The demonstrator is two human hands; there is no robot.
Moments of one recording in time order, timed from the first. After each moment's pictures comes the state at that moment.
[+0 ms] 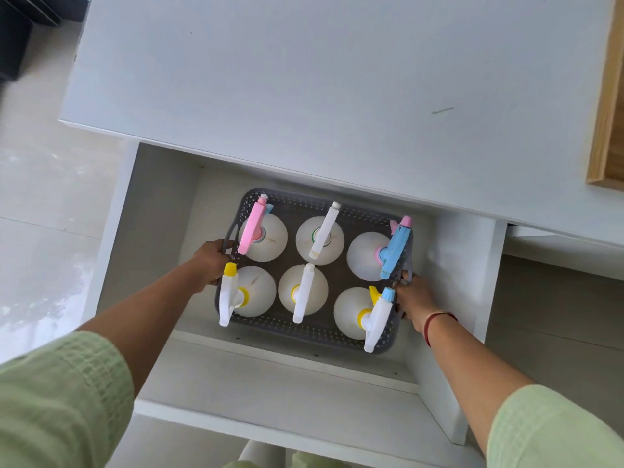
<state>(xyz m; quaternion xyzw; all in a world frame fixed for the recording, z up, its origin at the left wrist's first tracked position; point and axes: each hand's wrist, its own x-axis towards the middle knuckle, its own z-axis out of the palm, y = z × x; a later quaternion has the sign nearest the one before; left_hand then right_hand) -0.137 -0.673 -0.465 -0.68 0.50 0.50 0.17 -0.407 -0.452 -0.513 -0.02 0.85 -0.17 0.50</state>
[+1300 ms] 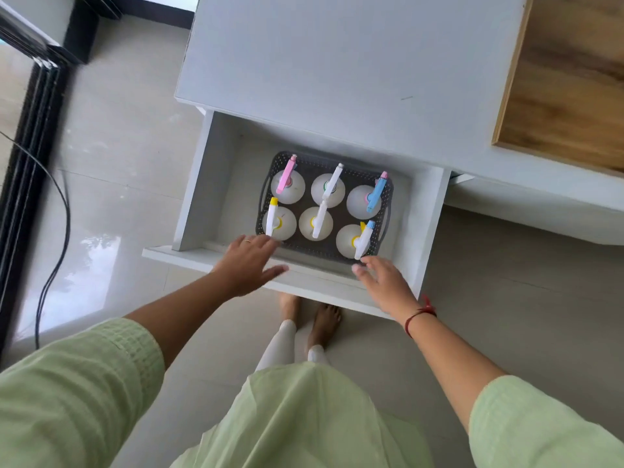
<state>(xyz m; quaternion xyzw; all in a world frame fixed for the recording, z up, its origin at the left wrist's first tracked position) -0.073 -0.543 -0.299 -0.32 0.87 0.25 0.27 -0.309 -0.376 -0.307 -0.34 0.80 -0.09 0.48</state>
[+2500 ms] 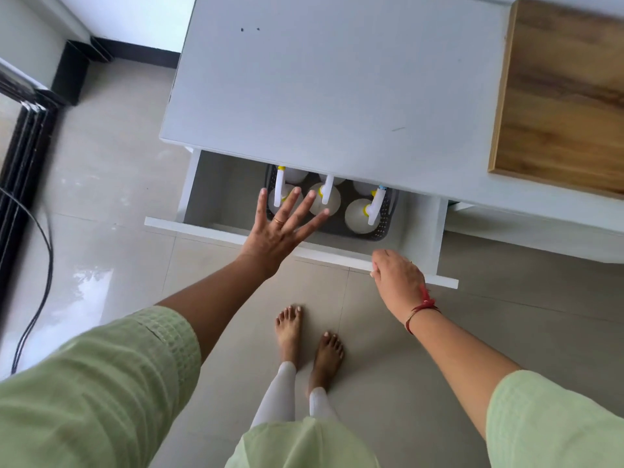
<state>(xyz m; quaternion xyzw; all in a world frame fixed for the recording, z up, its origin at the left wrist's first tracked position) -0.163 -0.601 -0.313 -0.19 0.96 -0.18 0.11 -0.345 -0.439 -0.311 -0.50 0.83 0.06 0.26</state>
